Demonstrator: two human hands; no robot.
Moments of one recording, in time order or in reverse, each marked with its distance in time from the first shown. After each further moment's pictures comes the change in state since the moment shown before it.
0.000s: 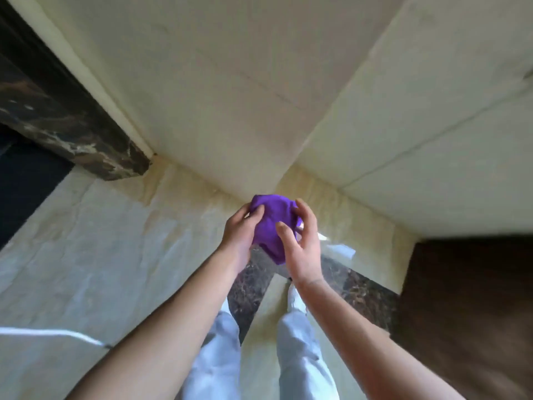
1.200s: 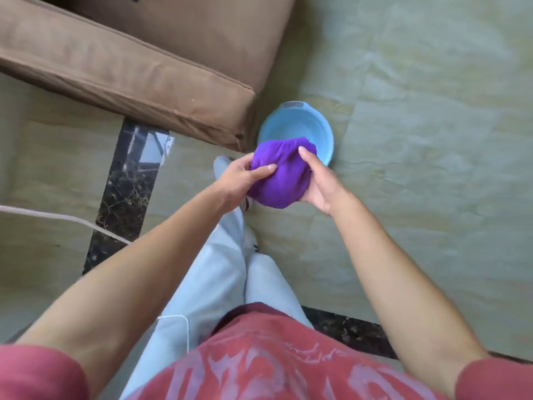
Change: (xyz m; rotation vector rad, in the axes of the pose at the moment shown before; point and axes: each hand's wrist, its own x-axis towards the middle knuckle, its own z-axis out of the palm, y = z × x) left_hand -0.414 -0.709 0.269 1.559 -1.253 -0.718; right_hand -0.625 0.441 -0.496 1.453 1.026 0.678
